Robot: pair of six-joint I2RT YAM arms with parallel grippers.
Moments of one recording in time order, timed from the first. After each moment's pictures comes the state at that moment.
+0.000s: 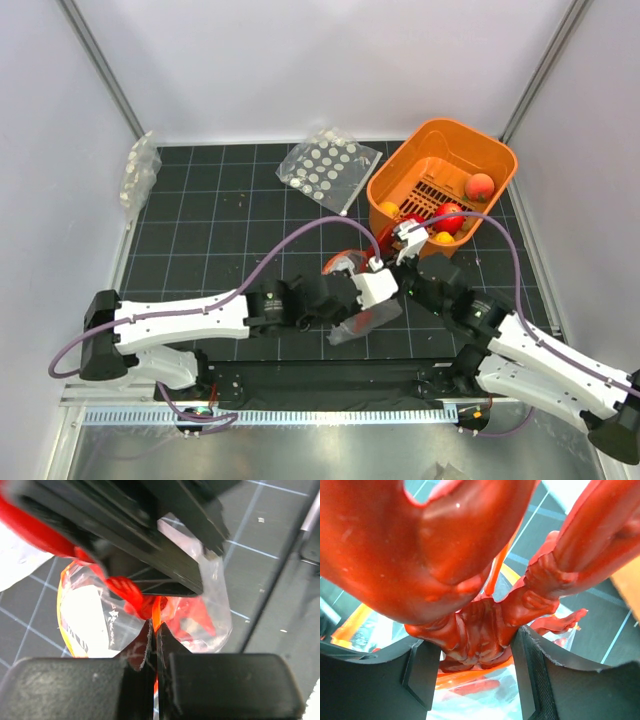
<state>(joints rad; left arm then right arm) -1.34 1.34 1.16 -0.44 -0.34 0.09 0.85 0.75 0.58 -0.13 0.15 0.36</state>
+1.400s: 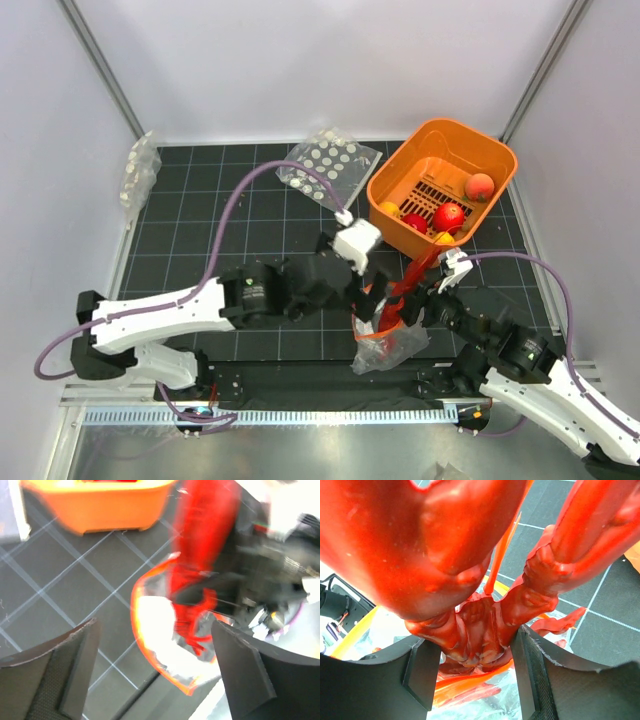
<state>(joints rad) -1.42 1.35 1.43 -0.60 -0.47 -0.38 0.86 0.27 0.51 -0.56 0.15 0.48</state>
